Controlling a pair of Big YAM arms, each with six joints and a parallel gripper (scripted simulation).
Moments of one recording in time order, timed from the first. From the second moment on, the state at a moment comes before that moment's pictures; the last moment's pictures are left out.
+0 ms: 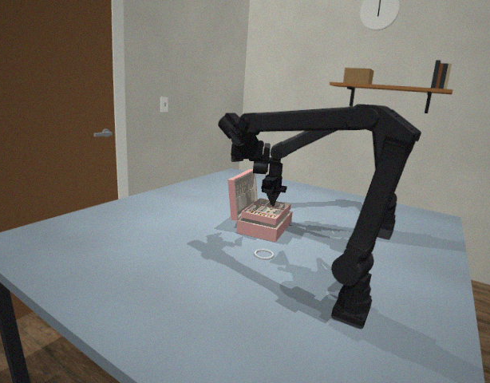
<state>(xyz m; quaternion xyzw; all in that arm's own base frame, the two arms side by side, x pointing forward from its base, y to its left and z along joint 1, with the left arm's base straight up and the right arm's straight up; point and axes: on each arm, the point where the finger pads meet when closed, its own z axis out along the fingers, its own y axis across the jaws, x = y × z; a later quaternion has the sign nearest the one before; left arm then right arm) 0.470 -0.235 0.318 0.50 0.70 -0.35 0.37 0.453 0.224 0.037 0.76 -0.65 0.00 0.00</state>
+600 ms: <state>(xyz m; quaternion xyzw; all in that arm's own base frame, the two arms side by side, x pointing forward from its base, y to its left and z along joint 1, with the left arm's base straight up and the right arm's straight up) 0.470 -0.235 0.318 0.50 0.70 -0.35 0.37 0.431 0.223 0.058 0.77 -0.64 0.00 0.00</state>
